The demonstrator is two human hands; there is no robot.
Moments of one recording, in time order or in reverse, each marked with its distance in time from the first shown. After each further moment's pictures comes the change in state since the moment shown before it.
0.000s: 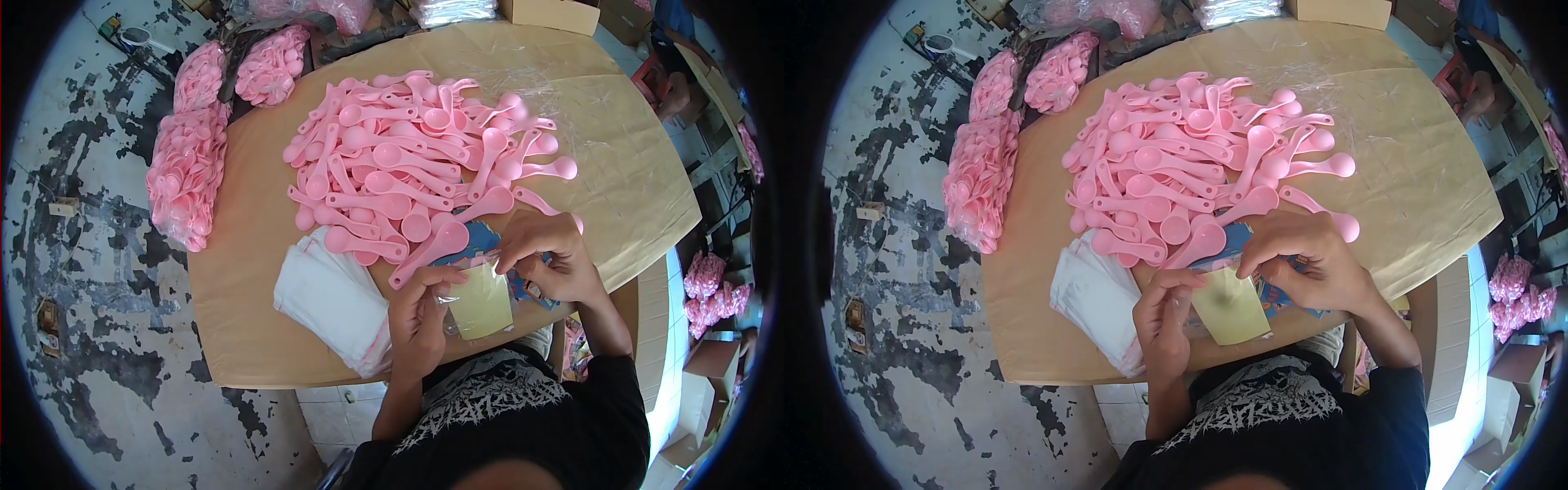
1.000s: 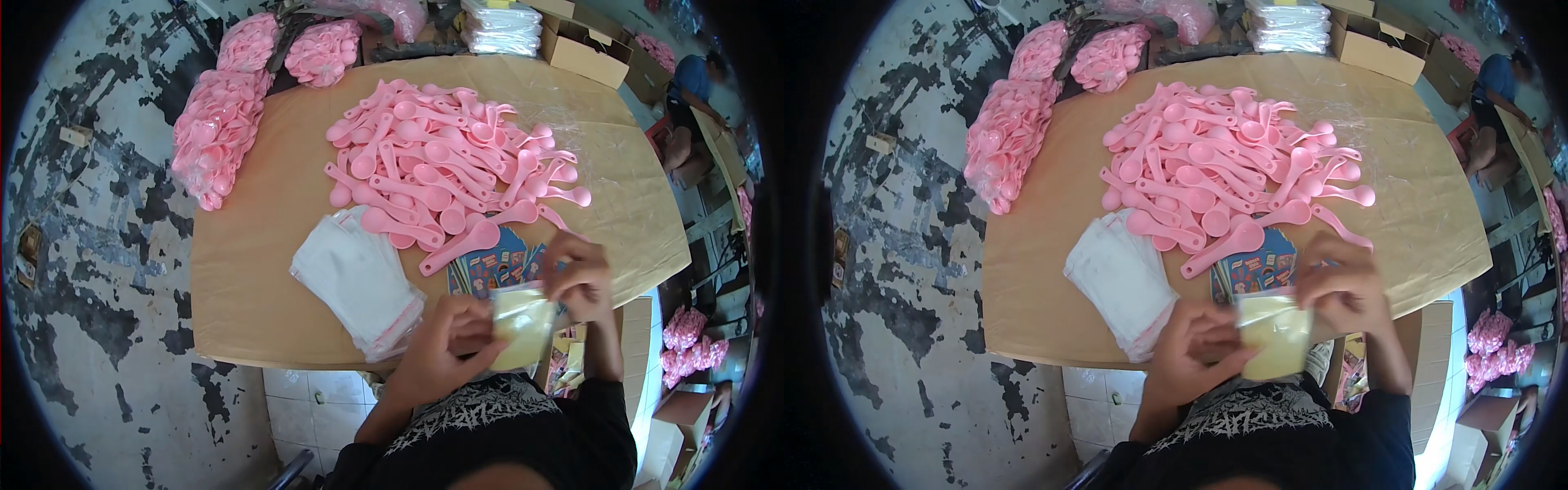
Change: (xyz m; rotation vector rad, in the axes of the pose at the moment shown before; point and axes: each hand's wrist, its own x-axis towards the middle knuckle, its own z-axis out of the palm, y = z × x) left_hand -0.046 0.031 -0.013 -0.246 -0.110 -0.174; right_hand -0.005 -0.023 0.008 -0.160 -0.025 -0.189
